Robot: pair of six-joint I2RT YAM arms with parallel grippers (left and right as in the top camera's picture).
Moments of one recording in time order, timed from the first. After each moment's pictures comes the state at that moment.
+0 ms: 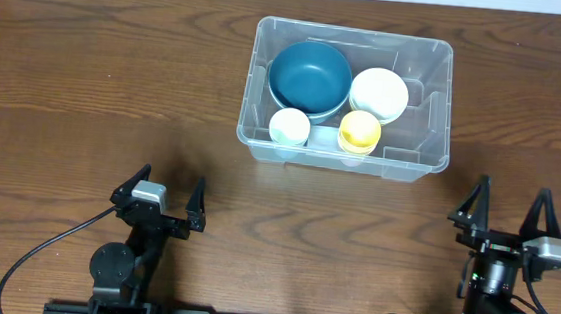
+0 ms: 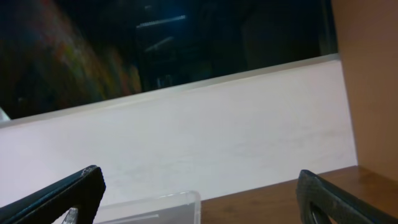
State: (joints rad) left arm -0.02 0.01 0.03 -0.11 0.20 -0.07; right arm -0.09 0.01 0.07 0.31 0.04 0.26
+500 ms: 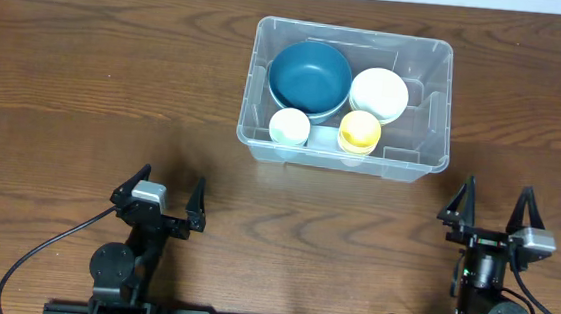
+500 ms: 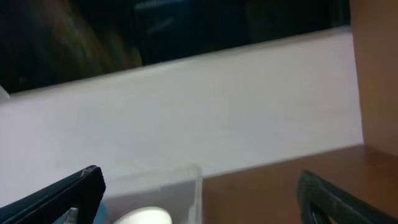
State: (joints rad) left arm -0.02 0.01 0.03 -0.11 0.20 -0.07; right arm -0.07 0.01 0.01 0.28 0.03 0.24
